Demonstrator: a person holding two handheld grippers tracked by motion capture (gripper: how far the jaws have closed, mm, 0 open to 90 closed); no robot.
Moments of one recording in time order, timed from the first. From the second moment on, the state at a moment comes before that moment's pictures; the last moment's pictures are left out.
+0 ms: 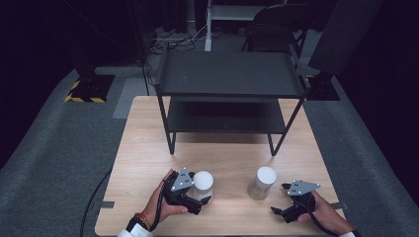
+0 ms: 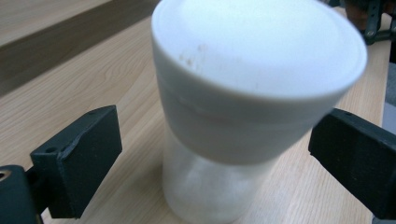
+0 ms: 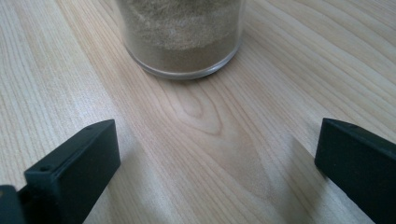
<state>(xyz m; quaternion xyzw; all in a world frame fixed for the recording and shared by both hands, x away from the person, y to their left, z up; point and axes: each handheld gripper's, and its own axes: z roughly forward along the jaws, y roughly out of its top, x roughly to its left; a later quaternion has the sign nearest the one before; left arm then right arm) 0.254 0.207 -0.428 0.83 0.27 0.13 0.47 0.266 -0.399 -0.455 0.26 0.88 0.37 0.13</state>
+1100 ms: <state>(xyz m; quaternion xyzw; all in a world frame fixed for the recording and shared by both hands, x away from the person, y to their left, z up) 0.265 0.202 -0.434 0.82 0.23 0.13 0.50 0.266 -0.399 -0.455 0.26 0.88 0.37 0.13</state>
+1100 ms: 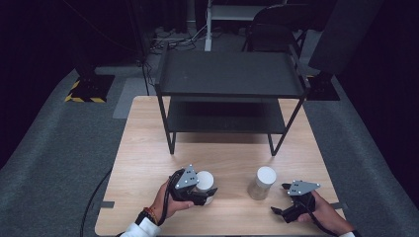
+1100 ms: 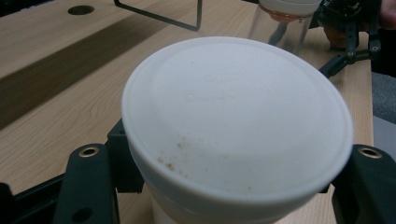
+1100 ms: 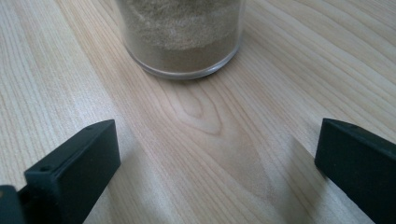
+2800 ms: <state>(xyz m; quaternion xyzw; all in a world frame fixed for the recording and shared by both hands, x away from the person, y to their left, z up) 0.275 0.216 -0.372 0.78 0.25 0.15 0.55 0.267 -0.400 -0.455 0.25 0.89 0.37 0.13</state>
